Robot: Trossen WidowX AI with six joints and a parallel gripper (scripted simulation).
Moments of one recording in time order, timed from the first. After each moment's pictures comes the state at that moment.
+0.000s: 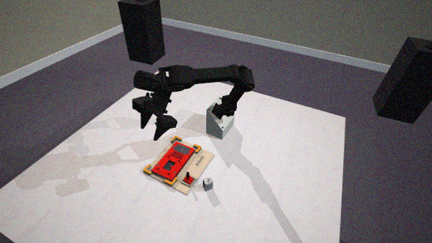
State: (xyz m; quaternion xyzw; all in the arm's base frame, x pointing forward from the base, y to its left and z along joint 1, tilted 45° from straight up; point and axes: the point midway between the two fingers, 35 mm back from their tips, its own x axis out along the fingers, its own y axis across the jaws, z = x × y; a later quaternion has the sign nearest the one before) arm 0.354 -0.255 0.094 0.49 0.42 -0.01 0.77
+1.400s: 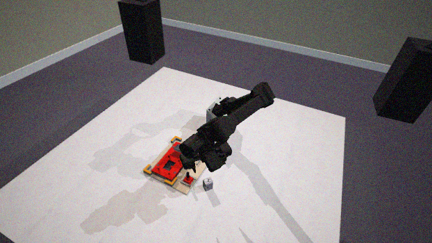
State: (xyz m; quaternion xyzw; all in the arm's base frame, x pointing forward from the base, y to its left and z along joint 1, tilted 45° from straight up) arm 0.350 -0.010 0.128 -0.01 0.46 0.45 0.77
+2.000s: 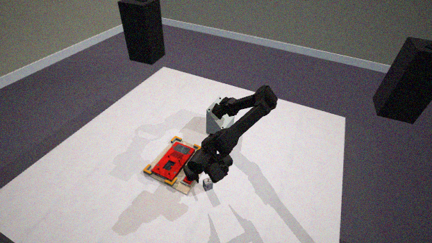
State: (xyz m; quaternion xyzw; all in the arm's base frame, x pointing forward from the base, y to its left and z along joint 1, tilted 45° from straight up) arm 0.358 0.040 0.091 -0.03 0.45 0.46 0.76
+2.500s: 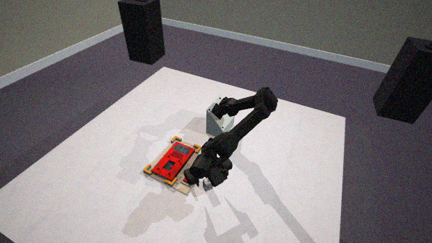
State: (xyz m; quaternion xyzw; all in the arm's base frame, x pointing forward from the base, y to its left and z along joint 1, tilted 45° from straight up) arm 0.363 0.056 0.076 -0.03 0.45 0.46 0.76
